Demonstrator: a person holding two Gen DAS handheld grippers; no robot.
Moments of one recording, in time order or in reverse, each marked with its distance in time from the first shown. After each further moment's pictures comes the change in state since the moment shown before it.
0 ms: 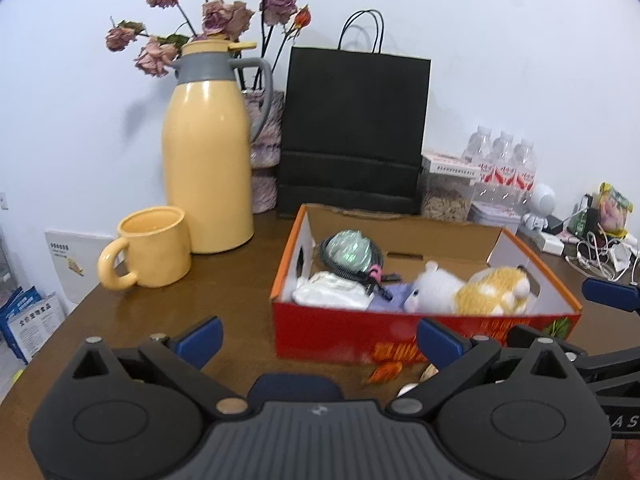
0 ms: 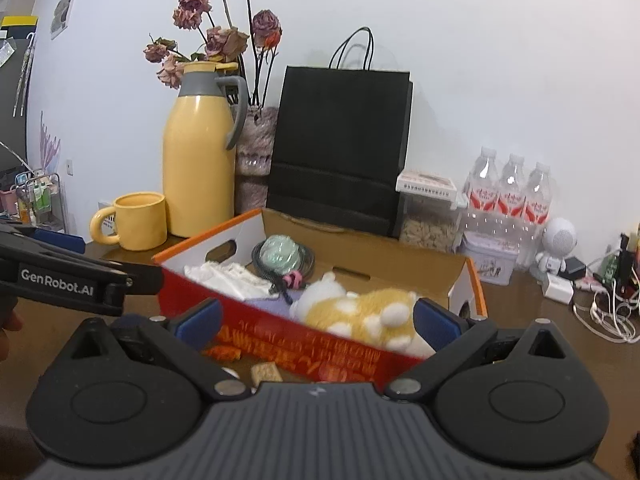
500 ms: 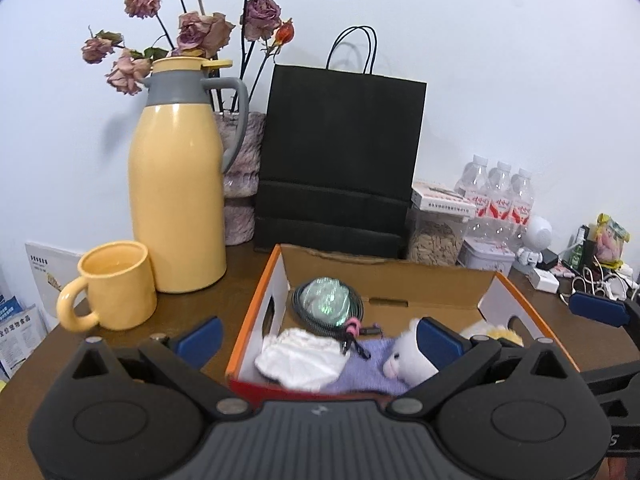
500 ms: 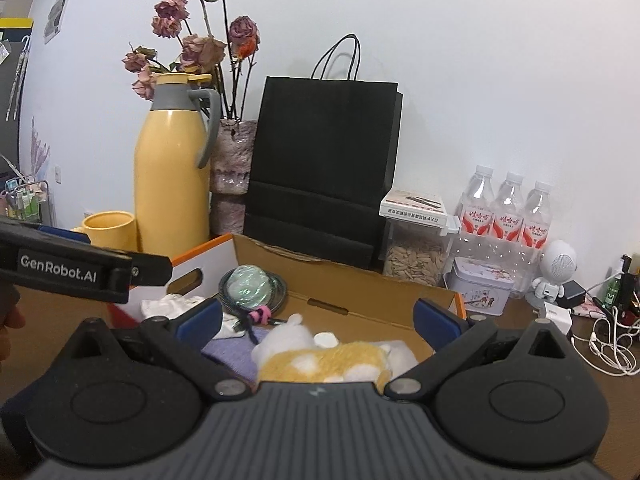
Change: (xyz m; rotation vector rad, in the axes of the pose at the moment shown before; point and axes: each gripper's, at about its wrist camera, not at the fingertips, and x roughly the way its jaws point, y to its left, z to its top) left arm 0.037 -0.019 0.041 -0.029 -0.055 -0.043; right arm 0.037 -0.027 0.027 -0.014 -0.040 -0.015
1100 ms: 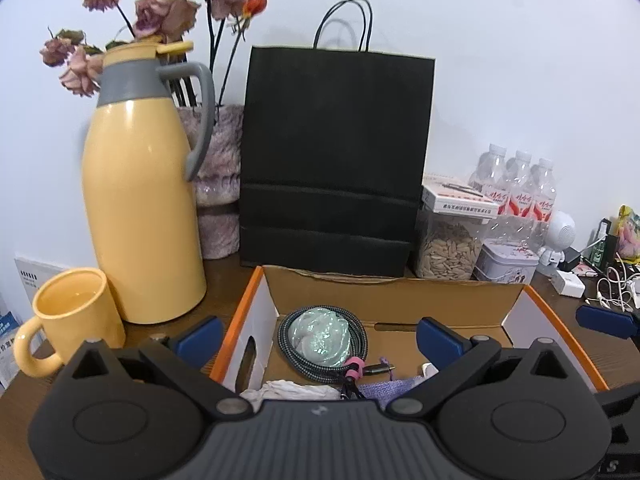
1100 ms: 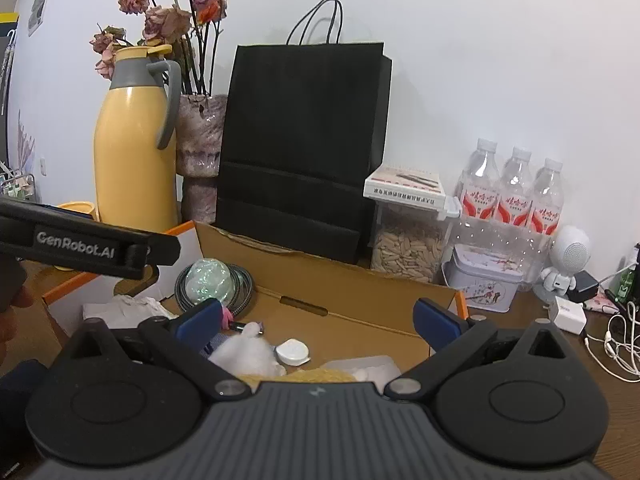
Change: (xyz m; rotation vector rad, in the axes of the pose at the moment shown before) left arm 0.076 -0.017 0.029 0.039 0.010 0.014; right arm 0.069 -0.030 0.003 0.016 0.051 -0.014
